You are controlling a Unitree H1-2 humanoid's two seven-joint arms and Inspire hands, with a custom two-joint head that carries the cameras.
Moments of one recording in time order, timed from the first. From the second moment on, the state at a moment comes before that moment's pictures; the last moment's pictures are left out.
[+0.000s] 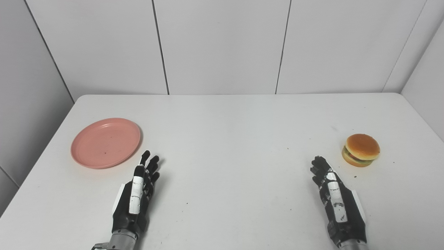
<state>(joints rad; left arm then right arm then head) 0.09 0.02 0.08 -0.20 -0.17 0.14 -0.13 0.09 -0.01 -0.05 -0.18 0.15 0.05 0.06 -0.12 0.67</state>
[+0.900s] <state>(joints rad) 0.09 0.02 0.08 -0.20 -0.17 0.14 -0.14 0.09 -0.01 -0.04 -0.18 0.15 0.05 0.06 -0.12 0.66</state>
